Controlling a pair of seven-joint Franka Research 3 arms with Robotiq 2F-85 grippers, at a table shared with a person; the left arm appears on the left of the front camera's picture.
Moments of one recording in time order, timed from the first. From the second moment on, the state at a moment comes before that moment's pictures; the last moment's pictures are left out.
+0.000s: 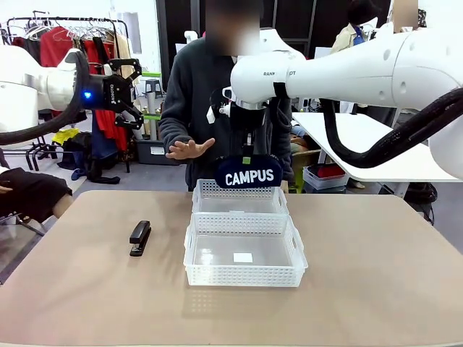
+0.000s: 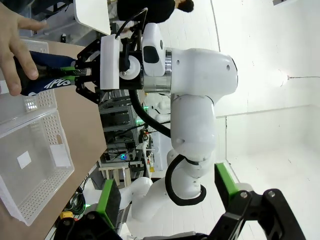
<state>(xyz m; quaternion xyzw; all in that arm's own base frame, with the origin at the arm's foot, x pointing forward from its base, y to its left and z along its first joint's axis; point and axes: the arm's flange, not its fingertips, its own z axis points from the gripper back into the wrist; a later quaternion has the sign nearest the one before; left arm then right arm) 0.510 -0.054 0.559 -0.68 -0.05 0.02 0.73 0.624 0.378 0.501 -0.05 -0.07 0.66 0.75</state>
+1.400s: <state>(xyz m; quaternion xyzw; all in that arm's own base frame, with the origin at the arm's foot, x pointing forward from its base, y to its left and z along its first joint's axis) 0.510 -0.054 0.559 -0.68 -0.05 0.02 0.73 0.624 0.379 0.492 -0.04 -0.06 0.66 0.75</state>
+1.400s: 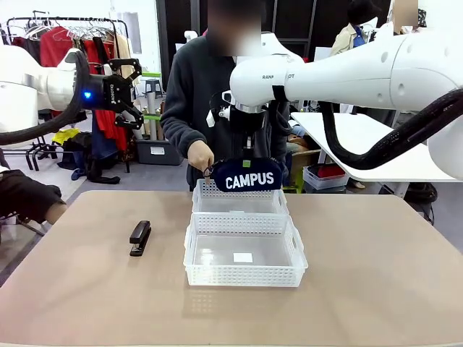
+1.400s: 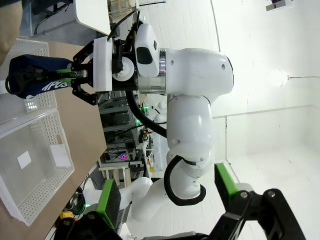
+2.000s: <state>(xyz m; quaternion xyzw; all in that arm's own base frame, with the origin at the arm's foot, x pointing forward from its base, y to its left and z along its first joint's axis) 0.510 -0.054 0.559 -0.68 -0.05 0.02 0.73 0.624 0.379 0.492 -0.04 -0.06 0.66 0.75</state>
